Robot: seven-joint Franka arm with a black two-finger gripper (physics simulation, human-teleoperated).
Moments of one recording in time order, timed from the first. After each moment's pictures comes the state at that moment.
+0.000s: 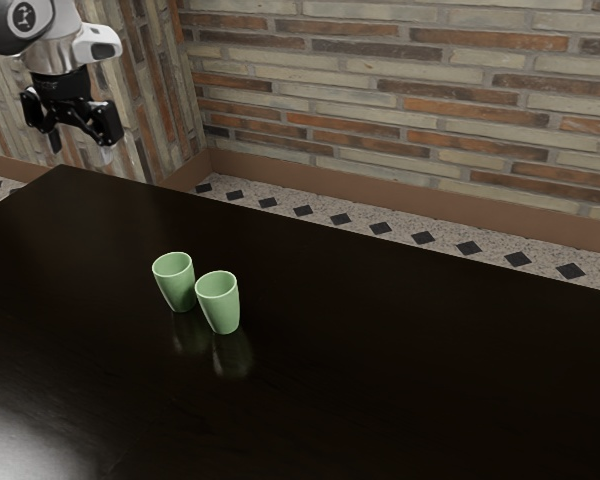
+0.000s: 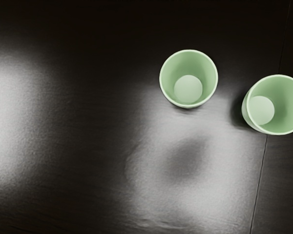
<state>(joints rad) -0.10 -0.09 0.26 -1.67 0.17 1.62 -0.03</state>
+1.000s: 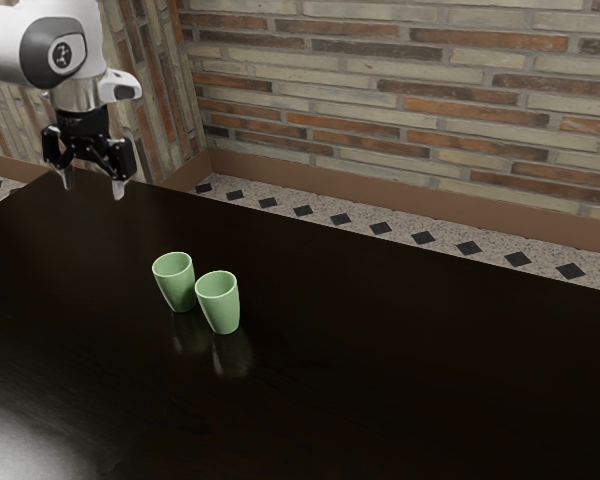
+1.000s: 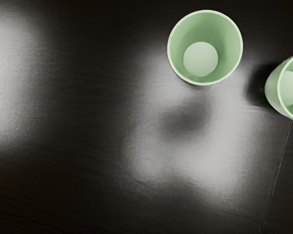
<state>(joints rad) -0.05 0.04 0.26 -1.69 0.13 1.64 -0.03</state>
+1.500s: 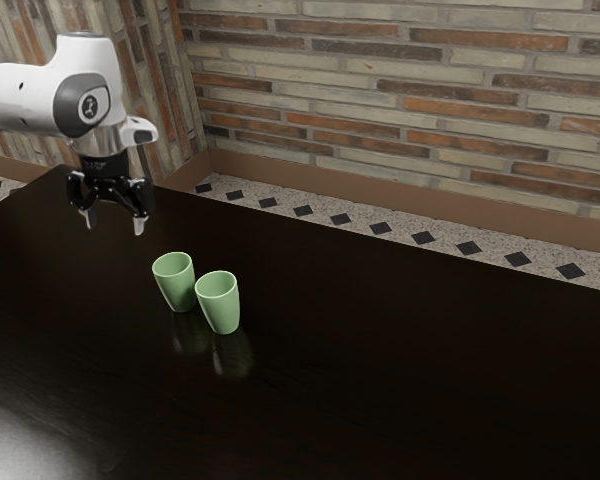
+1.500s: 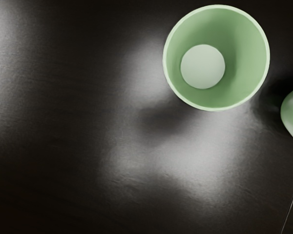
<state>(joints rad) -0.01 0.16 0.26 -1.76 0.05 1.80 -0.05</state>
